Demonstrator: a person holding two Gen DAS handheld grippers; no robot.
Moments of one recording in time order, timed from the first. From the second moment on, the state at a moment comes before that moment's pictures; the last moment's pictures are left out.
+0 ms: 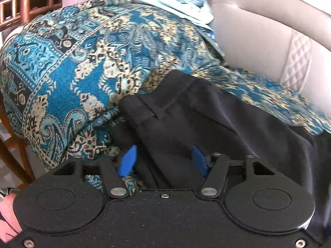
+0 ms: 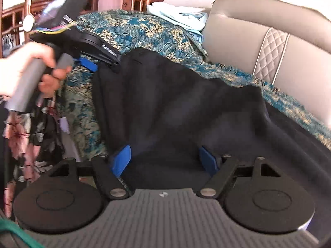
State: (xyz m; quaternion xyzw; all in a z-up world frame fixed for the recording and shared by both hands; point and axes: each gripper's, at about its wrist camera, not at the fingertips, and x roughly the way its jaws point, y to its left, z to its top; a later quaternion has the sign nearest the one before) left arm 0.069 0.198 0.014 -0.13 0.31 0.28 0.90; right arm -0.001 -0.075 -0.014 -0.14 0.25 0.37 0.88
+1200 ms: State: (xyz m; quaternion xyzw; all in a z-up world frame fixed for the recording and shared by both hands) left arm 0.132 0.010 0.053 0.02 0.28 -0.07 0.96; right arm 0.077 -0.223 0.020 0.01 0.27 0.09 0.96
